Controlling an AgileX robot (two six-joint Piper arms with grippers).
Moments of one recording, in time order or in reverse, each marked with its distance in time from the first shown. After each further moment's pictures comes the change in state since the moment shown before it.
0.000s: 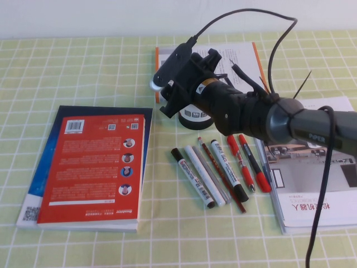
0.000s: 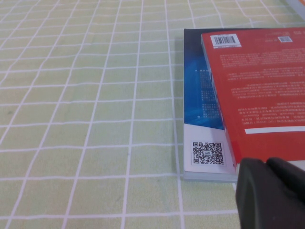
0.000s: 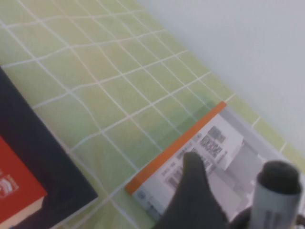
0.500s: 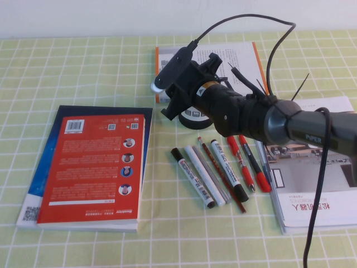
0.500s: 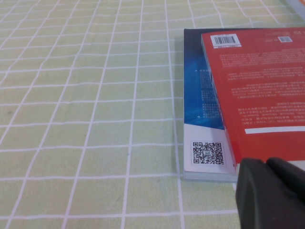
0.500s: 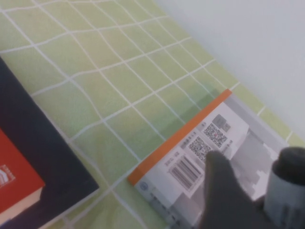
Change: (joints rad) right arm -0.004 0.024 -0.008 0.022 0.004 -0.008; left arm 0.000 0.000 0.000 0.000 0.000 0.000
